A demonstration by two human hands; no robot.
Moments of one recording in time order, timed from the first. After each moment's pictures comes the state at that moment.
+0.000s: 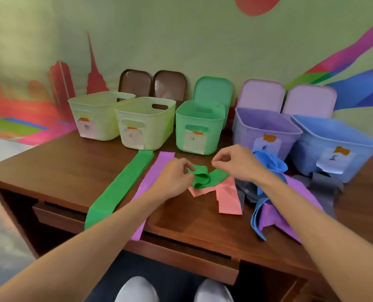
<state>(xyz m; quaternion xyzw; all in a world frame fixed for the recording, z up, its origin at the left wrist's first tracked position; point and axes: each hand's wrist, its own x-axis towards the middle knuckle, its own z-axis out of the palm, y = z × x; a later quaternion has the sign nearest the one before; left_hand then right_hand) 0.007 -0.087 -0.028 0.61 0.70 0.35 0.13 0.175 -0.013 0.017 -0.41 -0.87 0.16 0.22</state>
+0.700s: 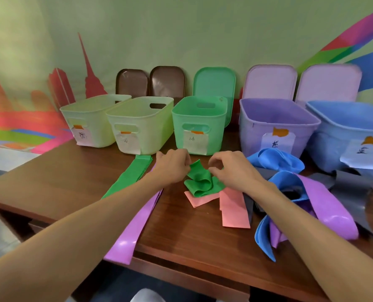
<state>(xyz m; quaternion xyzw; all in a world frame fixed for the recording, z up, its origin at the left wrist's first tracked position) -0.011 -0.014 -0.021 0.63 0.76 0.17 -0.01 0.158 0.017 -0.016 -0.42 -0.88 0.11 0.21</state>
